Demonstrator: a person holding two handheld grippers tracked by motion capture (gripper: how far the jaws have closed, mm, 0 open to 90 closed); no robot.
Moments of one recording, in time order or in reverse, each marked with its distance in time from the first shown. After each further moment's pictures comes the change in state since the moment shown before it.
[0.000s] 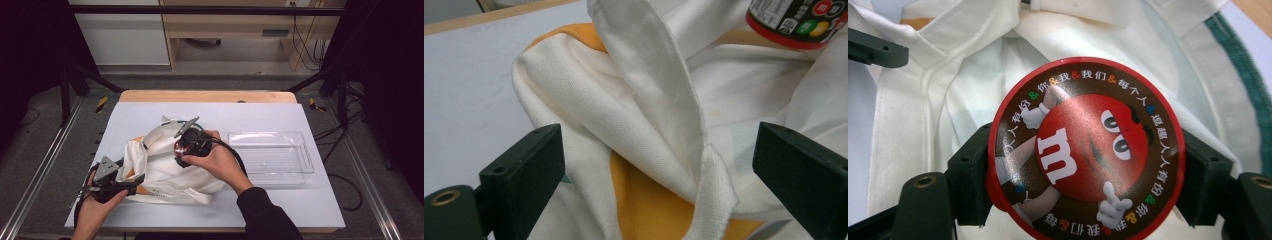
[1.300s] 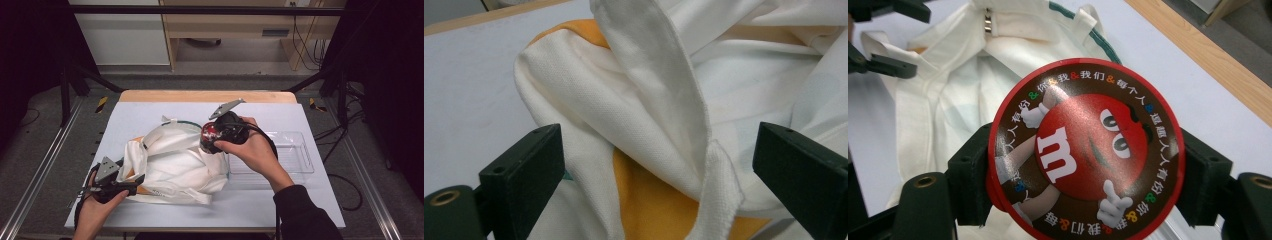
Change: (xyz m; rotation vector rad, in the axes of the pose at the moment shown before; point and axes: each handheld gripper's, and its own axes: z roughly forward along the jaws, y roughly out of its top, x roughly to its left) left arm -0.001 -0.001 0.001 0.011 0.016 0.012; right arm -0.043 -0.022 -0.094 -0.097 -0.041 0.077
